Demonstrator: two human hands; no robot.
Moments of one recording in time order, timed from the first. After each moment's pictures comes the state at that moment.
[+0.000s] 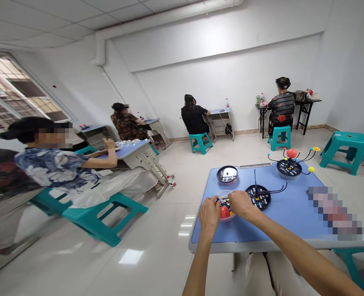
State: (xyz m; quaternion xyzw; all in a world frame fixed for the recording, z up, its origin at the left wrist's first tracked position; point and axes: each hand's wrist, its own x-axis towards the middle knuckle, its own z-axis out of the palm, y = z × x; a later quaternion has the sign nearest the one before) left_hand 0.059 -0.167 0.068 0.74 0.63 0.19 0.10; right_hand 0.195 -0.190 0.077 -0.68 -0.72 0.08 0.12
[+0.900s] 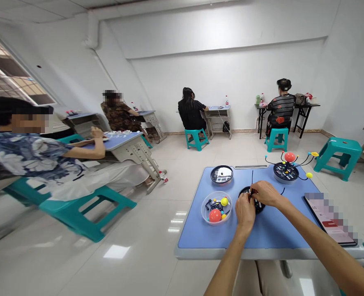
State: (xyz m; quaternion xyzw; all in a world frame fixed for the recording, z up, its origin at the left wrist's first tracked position) left_hand 0.198 -0.193 0.034 0.74 0.53 0.30 0.29; right_hand 0.317 -0.199 0.089 -0.69 -0.72 0.08 0.08
